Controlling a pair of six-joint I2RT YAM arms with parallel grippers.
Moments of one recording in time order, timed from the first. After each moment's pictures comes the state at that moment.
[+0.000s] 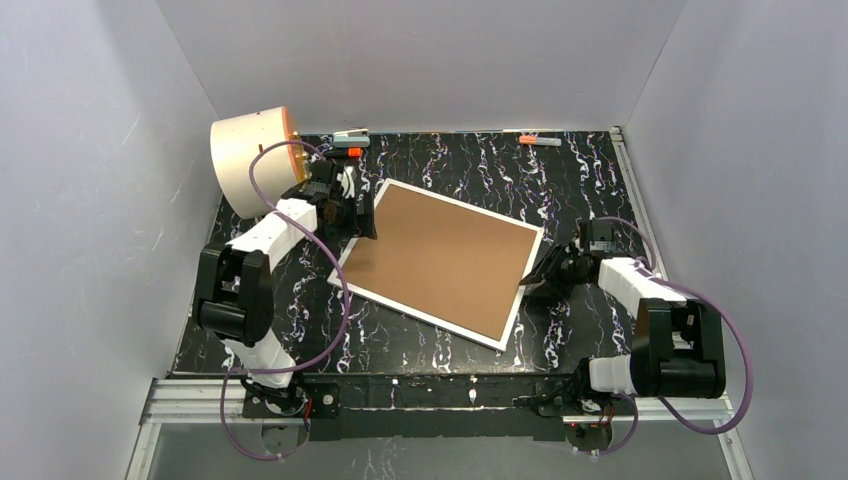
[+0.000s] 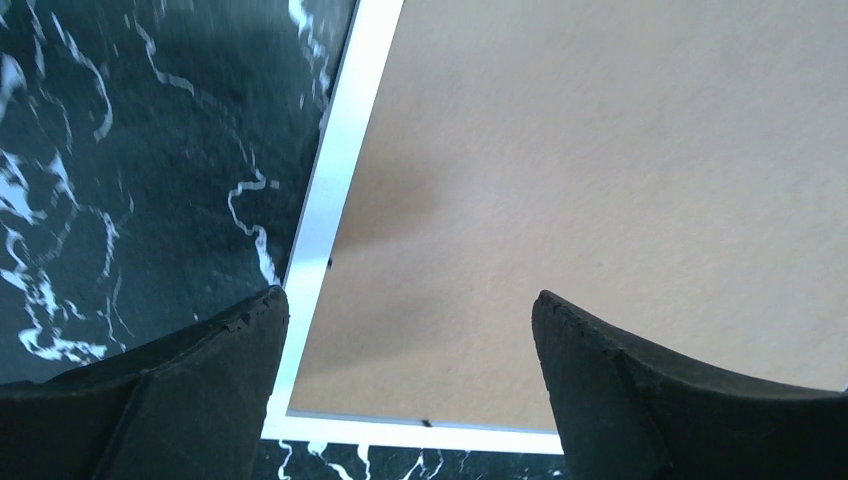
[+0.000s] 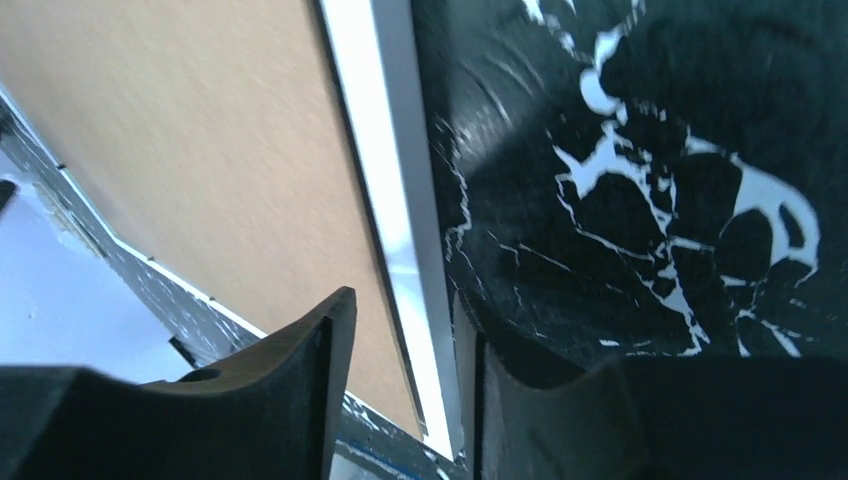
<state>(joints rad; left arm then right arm) -0.25 1.67 1.15 -0.55 0.14 -0.26 0.01 1.33 0.62 -0.42 -0.46 0.65</state>
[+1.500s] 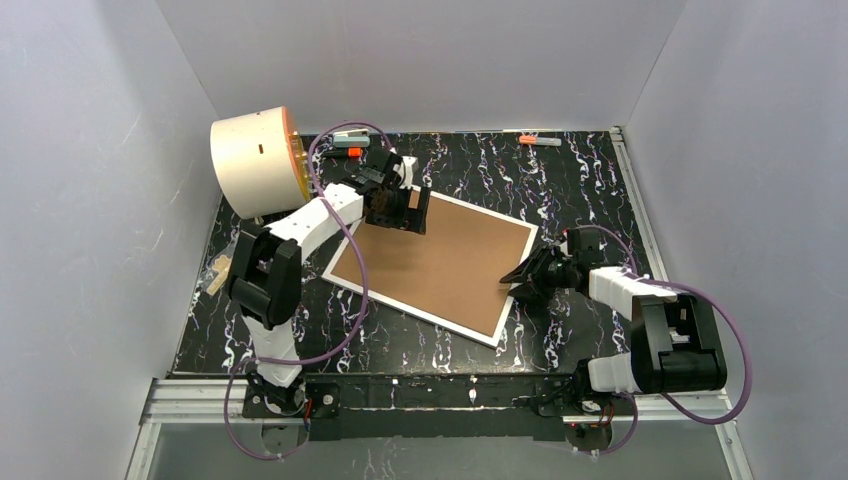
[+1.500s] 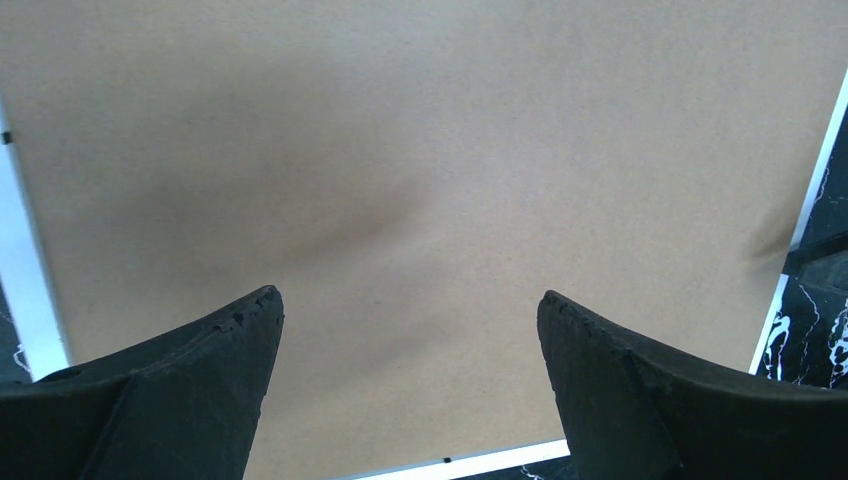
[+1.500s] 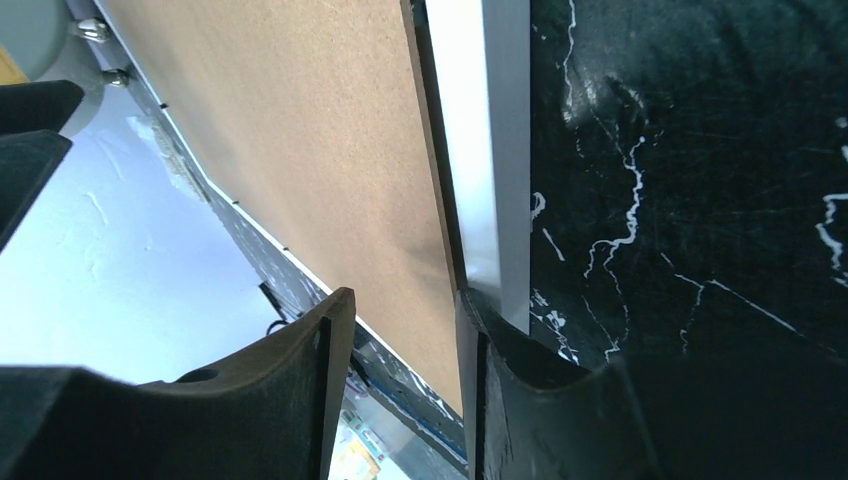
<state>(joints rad) -0.50 1.85 1.45 -0.60 0.16 -0.22 0.10 1.37 0.52 -0.19 -0.63 0.86</state>
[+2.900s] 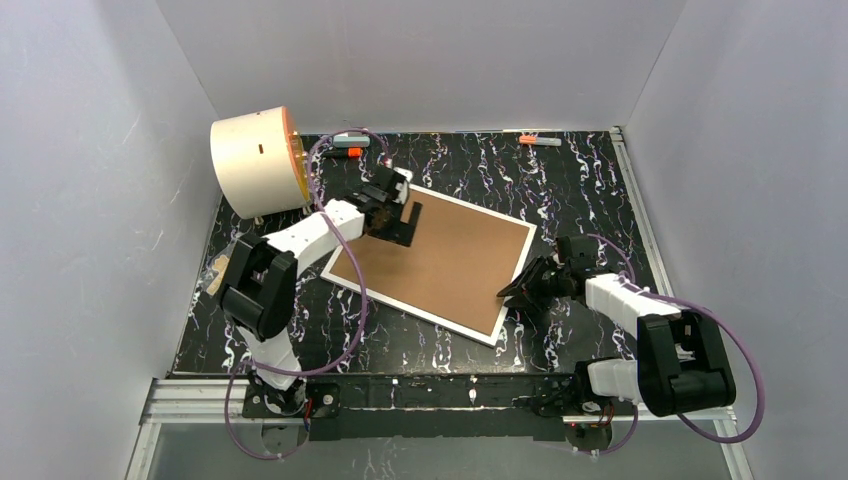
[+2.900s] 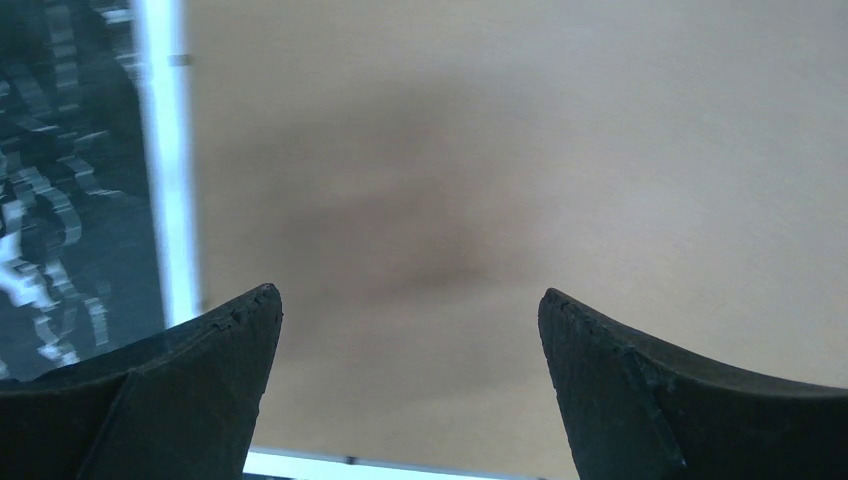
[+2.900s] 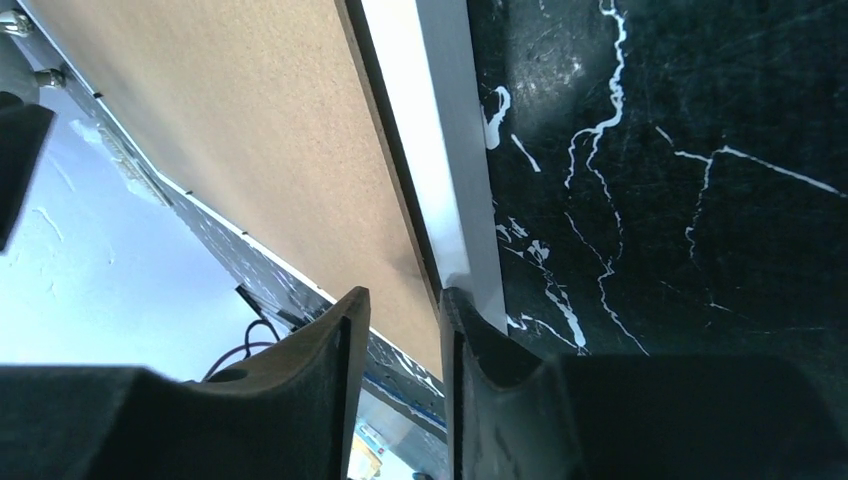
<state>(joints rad) -0.59 1.77 1.29 -0.54 -0.16 -0.15 0.20 1.26 0.48 -0.28 -0.53 0.94</state>
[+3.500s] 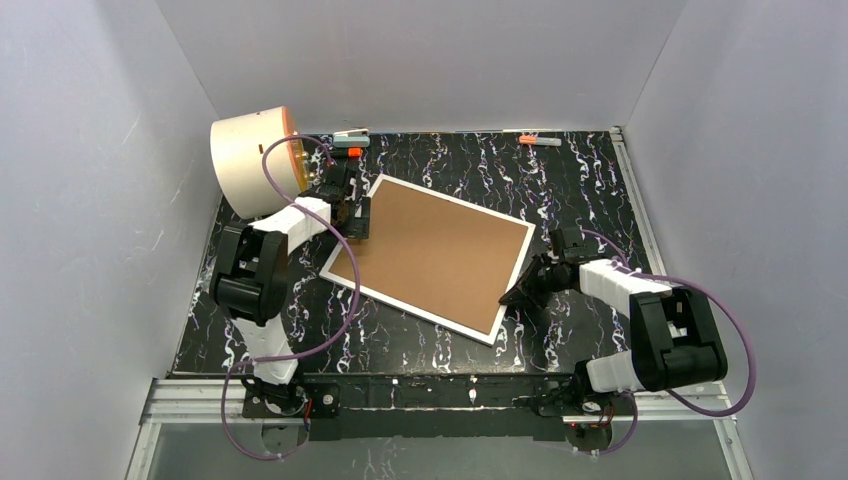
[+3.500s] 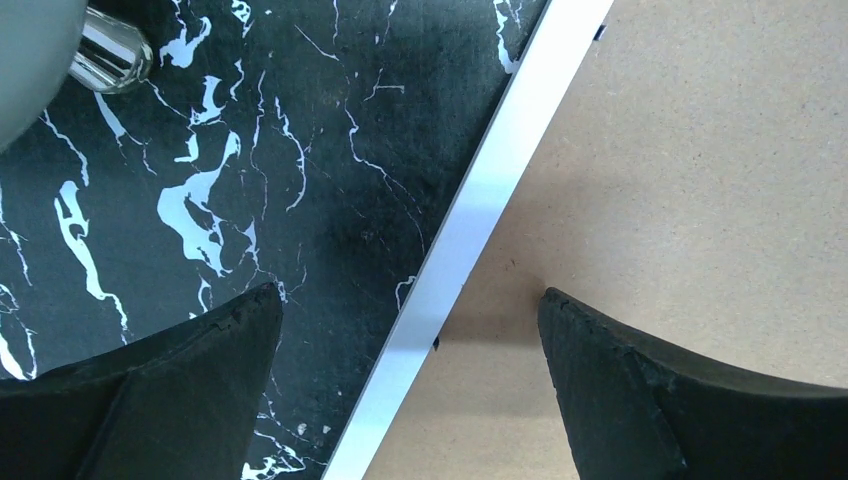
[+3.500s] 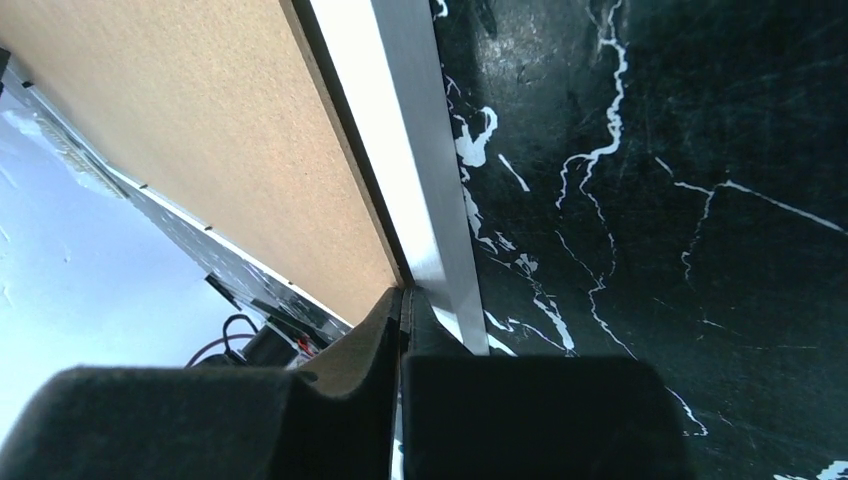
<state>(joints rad) -0.28 1.82 1.20 -0.45 -0.24 -0.16 0.21 1.38 0.56 -0.36 -0.52 0.88</state>
